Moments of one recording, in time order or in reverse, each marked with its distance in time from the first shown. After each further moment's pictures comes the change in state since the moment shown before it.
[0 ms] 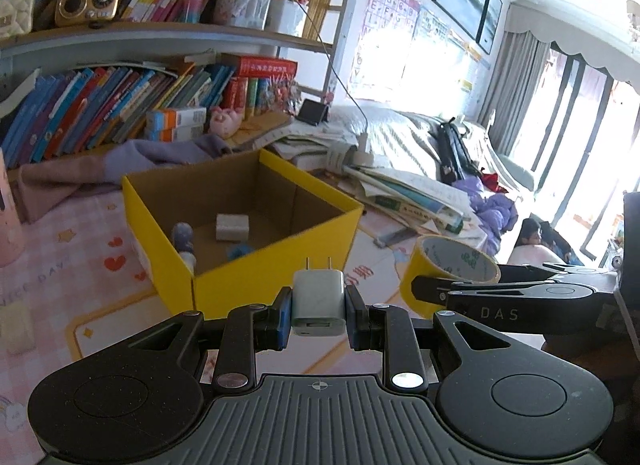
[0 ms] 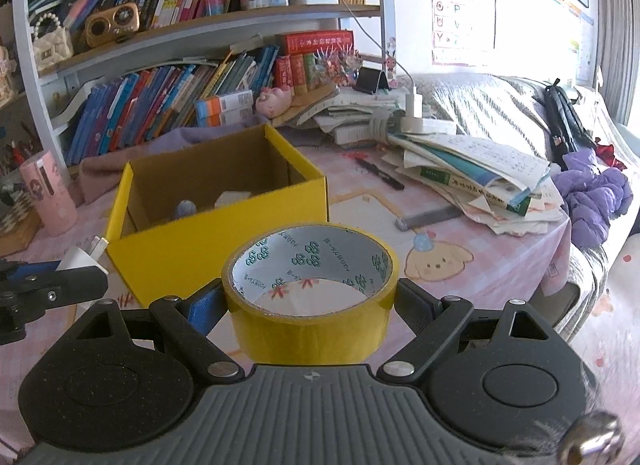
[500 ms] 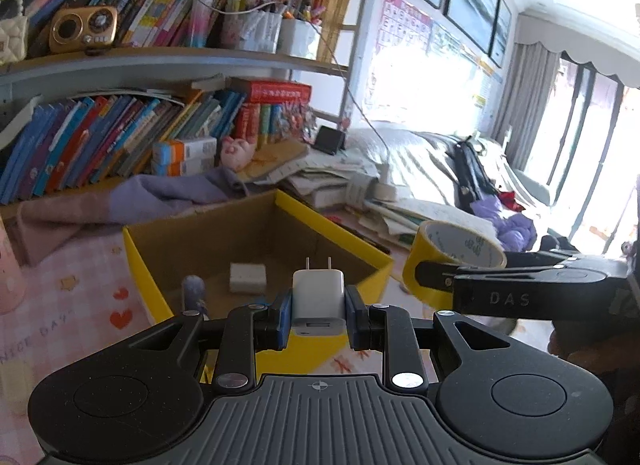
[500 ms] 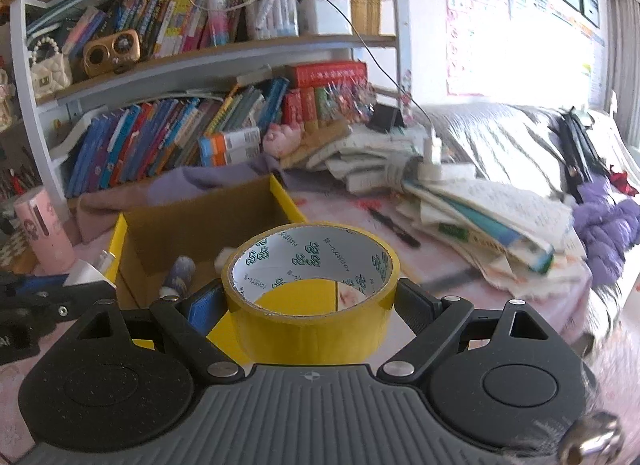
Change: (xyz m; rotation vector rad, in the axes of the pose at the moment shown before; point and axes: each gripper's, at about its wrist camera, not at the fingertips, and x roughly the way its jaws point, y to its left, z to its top) left arm 0.041 0.012 0.042 0.015 -0.057 0.056; right arm 0.042 -0.004 0.060 -0.031 -0.081 0.045
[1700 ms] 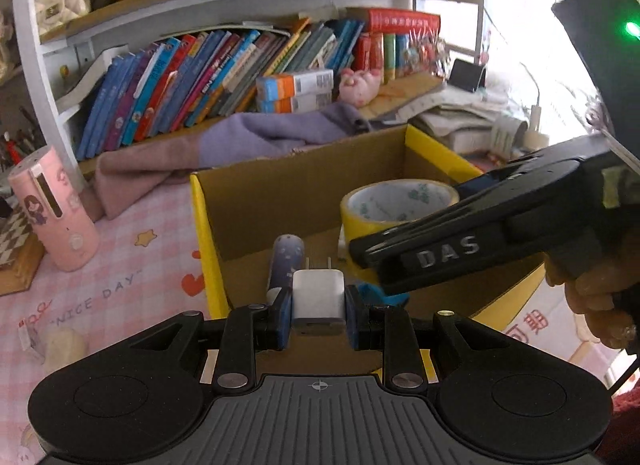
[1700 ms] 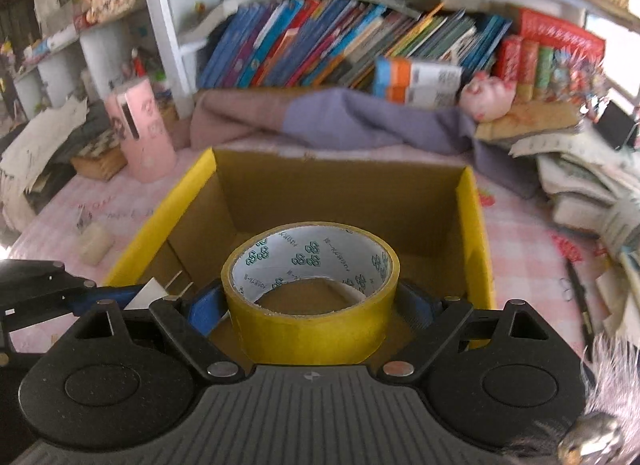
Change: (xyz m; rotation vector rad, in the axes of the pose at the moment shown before) left arm 0.101 0.013 -0.003 -0.043 0.201 0.422; right arm 0.185 0.051 0.053 -0.359 0.307 0.520
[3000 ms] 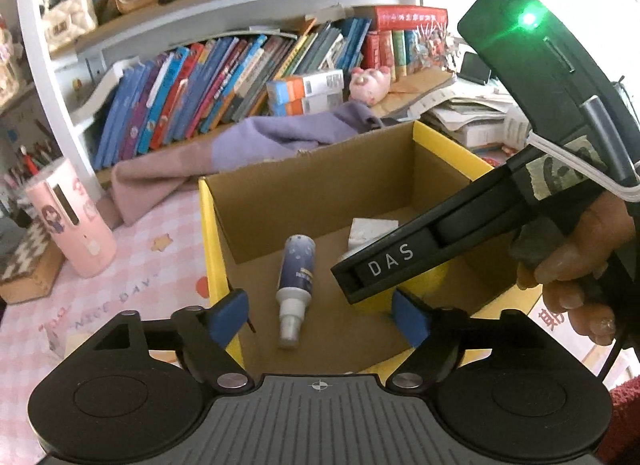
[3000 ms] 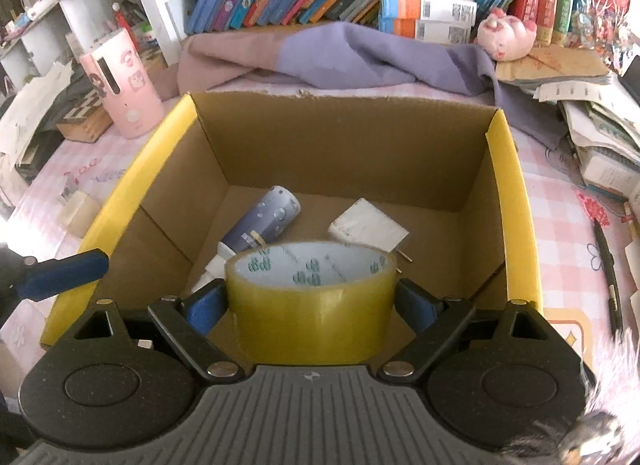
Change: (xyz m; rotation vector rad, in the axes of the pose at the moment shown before) left arm -0.011 -0.016 -0.001 0.024 -0.024 0.086; right arm 0.033 -0.004 0.004 0.033 0.151 0.014
